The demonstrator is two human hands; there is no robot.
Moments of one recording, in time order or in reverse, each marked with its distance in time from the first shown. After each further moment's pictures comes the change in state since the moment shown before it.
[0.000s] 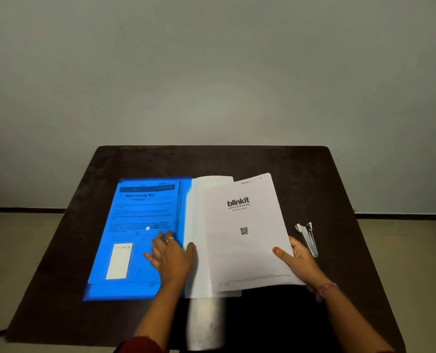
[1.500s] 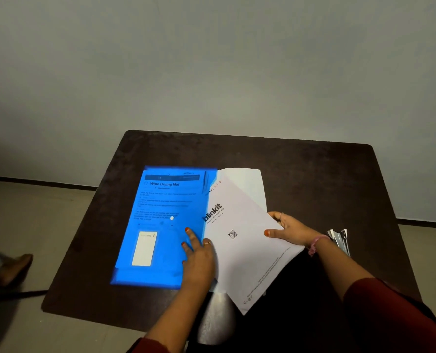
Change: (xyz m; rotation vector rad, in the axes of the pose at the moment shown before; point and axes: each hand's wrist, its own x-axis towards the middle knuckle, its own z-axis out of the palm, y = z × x) left_hand -0.013 0.004 -0.018 0.489 -0.407 0.166; right_hand 0.089 -0.059 0.049 -0.407 -0.501 -0.002
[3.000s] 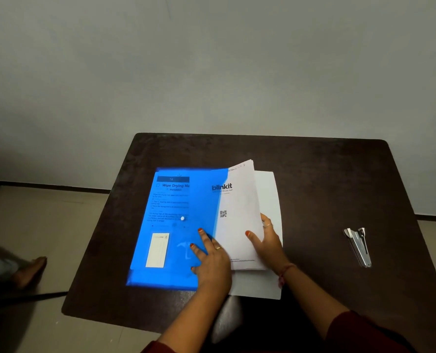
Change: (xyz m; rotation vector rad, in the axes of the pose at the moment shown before) left_hand -0.003 -0.003 0.000 0.108 0.035 -0.065; right_hand 0.014 -0.025 0.128 0.145 0.472 -0.146
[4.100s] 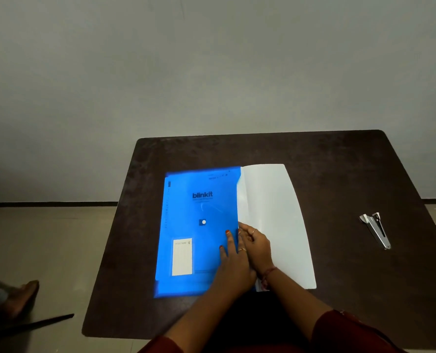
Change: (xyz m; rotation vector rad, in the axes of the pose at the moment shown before) left_hand 0.010 -0.053 -0.007 -0.290 -0.152 0.393; right_hand -0.009 -0.018 0.102 0.054 0.218 0.078
